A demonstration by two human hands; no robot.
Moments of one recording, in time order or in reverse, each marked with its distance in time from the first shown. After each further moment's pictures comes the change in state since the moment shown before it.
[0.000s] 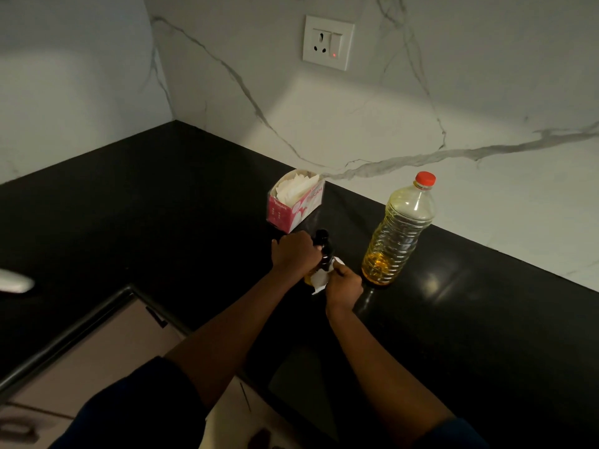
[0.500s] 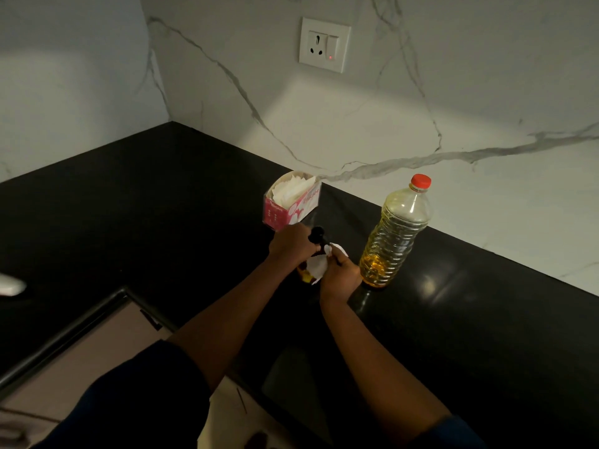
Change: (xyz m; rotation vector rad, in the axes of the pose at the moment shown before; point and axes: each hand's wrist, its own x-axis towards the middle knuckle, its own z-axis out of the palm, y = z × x) left_hand 0.009 0.005 -0.018 -0.054 -0.022 0.113; right_hand 0.000 -0.023 0.005 0.087 0.097 -0.163
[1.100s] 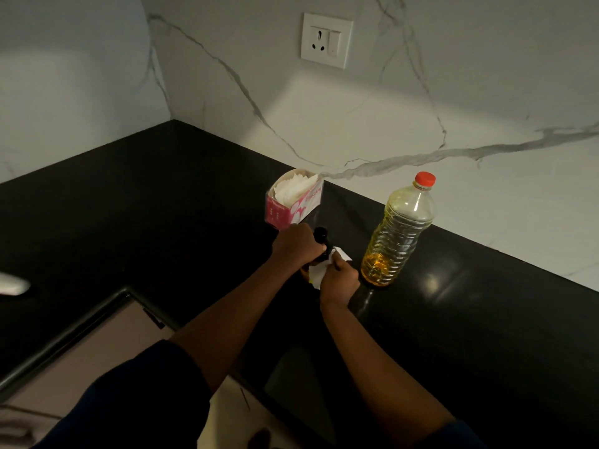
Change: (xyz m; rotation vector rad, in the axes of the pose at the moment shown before) left_hand 0.003 0.003 0.003 0.126 -0.032 -0.042; right_hand -0.002 0.006 -0.004 -0.102 -0.084 0.109
